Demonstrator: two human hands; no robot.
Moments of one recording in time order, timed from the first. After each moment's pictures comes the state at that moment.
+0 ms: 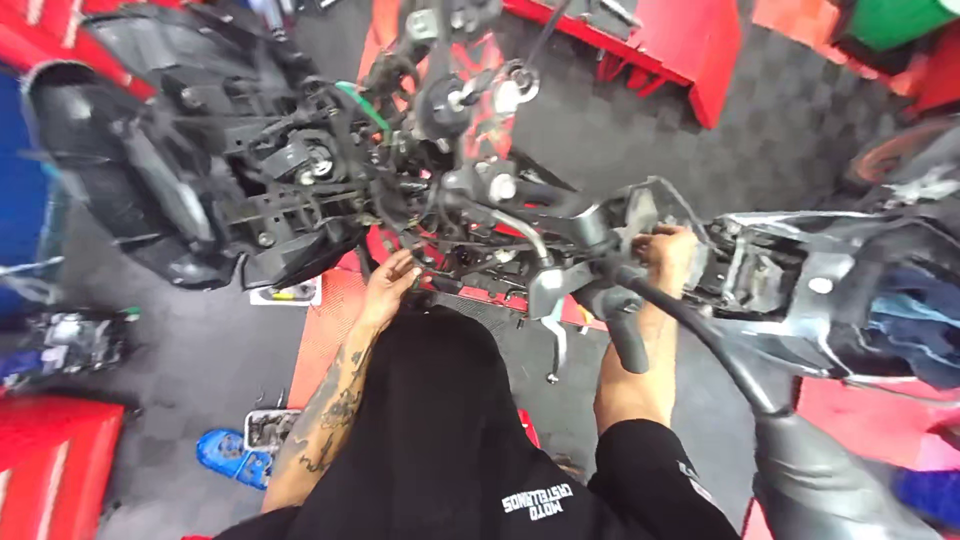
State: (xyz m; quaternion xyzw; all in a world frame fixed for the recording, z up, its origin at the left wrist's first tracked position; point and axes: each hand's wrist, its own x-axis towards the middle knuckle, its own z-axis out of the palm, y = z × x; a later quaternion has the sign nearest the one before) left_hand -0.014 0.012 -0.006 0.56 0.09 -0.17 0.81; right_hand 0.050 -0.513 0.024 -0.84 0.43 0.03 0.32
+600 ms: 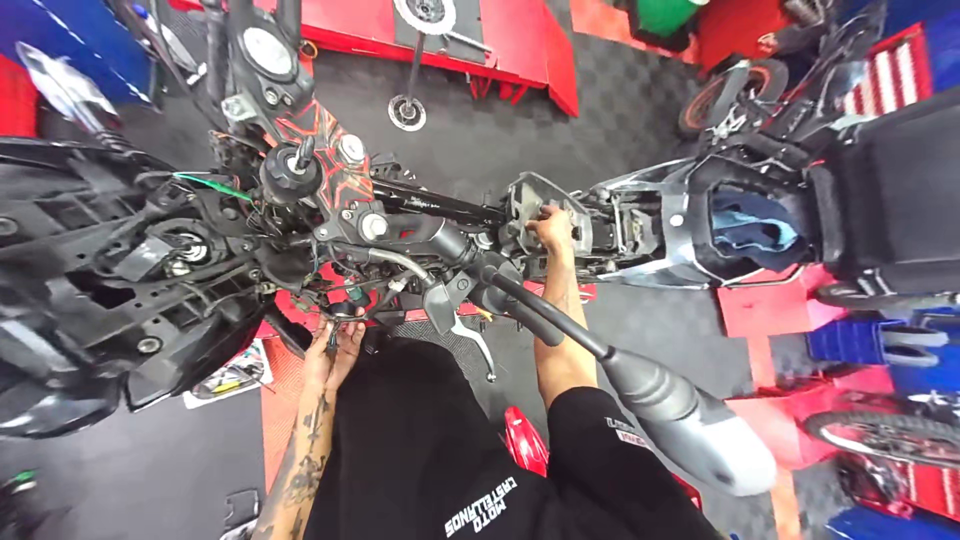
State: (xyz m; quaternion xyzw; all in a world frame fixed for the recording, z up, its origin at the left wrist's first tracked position) left_hand -0.027 -0.008 -0.030 0.17 0.16 -0.20 0.95; right_hand 0.055 -0.515 0.033 -0.87 0.41 0.05 0.28
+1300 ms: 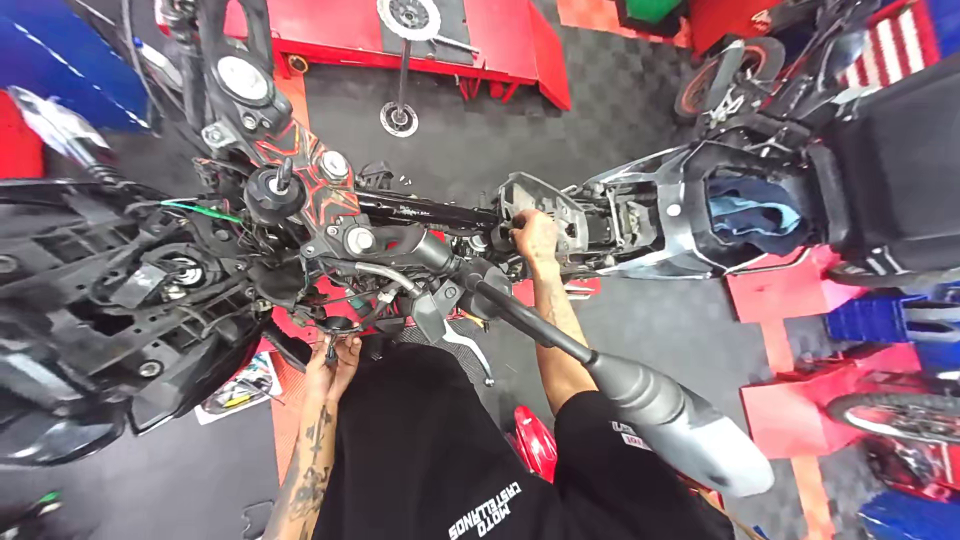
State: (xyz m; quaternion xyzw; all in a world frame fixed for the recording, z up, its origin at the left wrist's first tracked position) left_hand -0.026 -0.007 -0.037 0.18 0.16 -0.21 0.95; right_hand 0.024 -0.455 0.056 -0.95 0.28 0.00 0.16
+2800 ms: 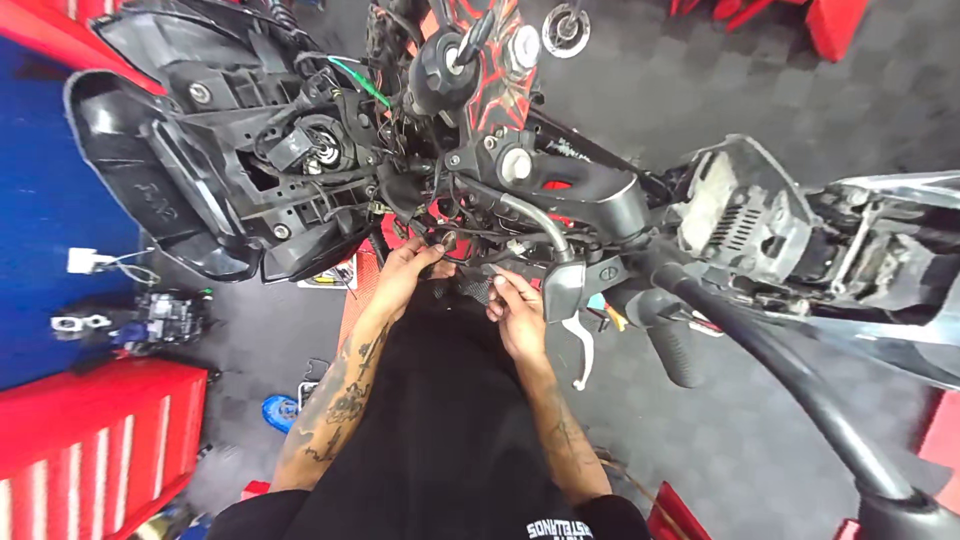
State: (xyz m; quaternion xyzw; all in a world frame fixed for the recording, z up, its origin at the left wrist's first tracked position) left_hand 0.007 0.000 0.045 0.58 0.15 -0.27 0.76; right_hand -0.073 -0.203 0.022 -0.50 0.23 0.06 0.83
